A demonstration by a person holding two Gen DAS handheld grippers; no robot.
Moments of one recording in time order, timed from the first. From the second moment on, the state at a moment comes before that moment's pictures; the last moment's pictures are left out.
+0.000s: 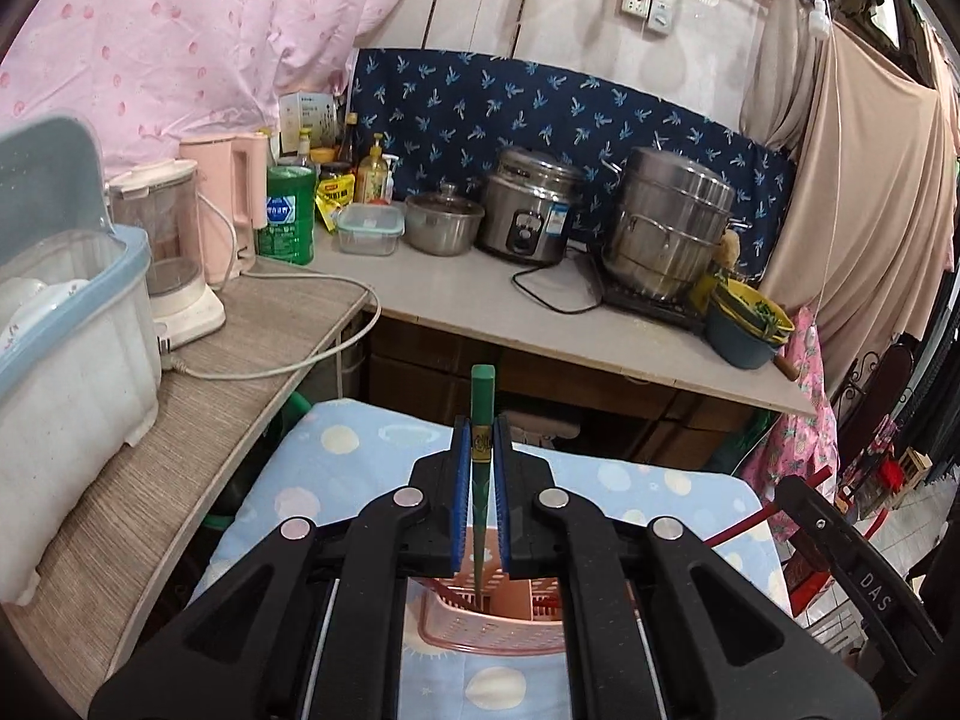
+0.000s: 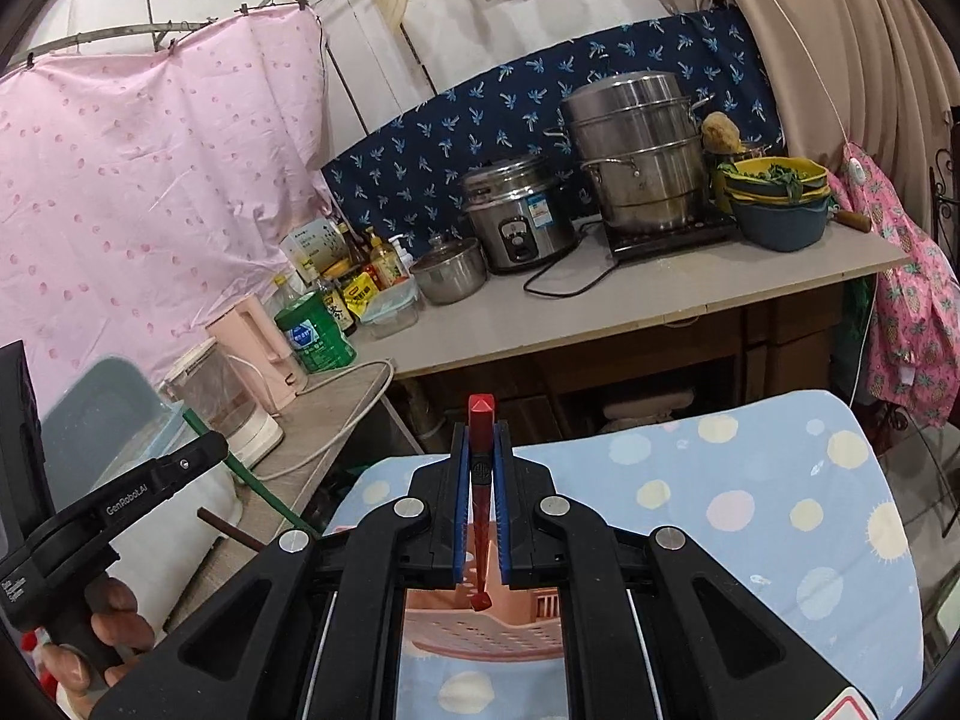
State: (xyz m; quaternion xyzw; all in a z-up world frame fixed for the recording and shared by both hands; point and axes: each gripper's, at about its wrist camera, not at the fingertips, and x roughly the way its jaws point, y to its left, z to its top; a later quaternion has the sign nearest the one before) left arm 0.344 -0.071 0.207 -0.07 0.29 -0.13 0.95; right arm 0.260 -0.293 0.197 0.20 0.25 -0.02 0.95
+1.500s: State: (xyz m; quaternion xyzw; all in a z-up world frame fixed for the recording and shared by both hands) left arm 0.129 -0.014 0.072 -0.01 0.41 -0.12 0.90; right arm 0.024 -0.217 0.080 0.12 0.38 -0.03 0.92
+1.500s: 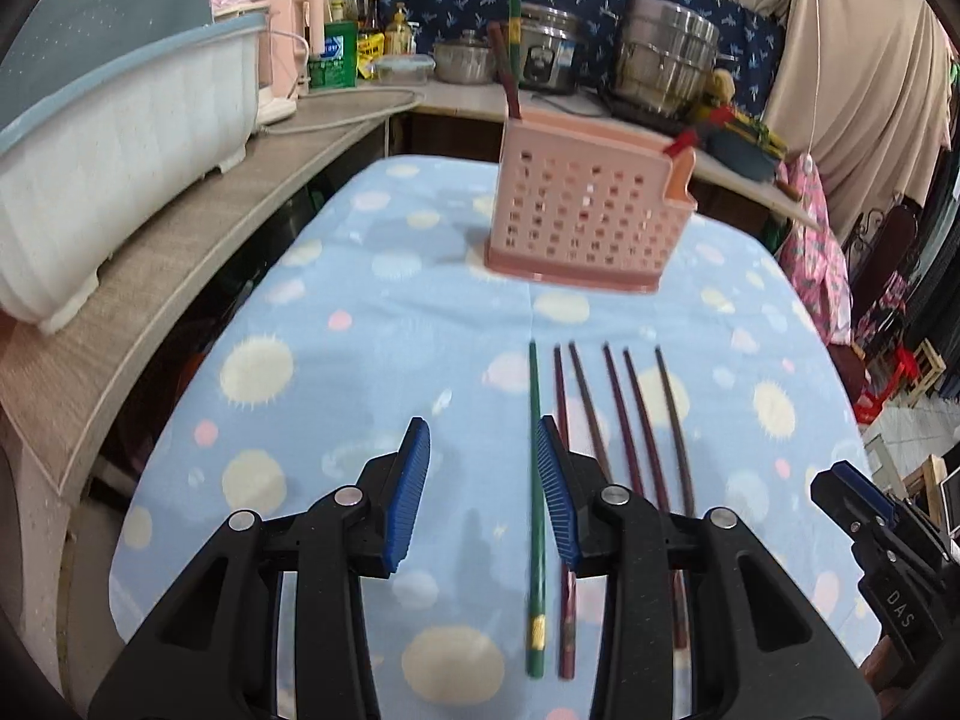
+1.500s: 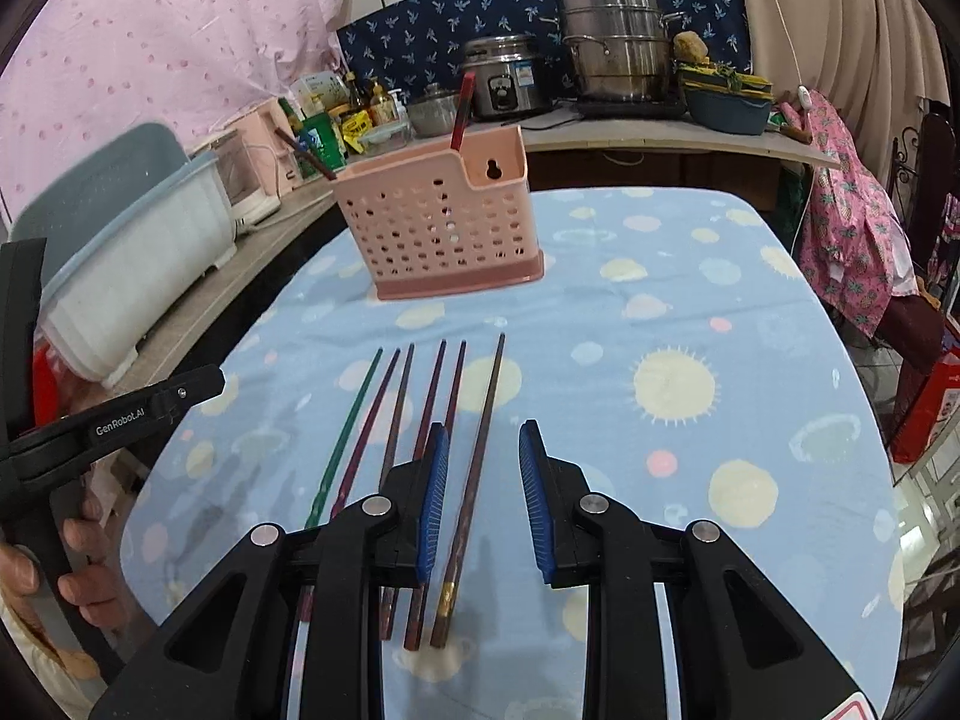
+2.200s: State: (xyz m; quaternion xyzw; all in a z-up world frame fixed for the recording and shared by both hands) left arm 0.085 -0.009 0.015 -0.01 0.47 -0.13 0.87; right arm 0.013 -0.182 0.009 0.11 0.45 -0.02 0.89
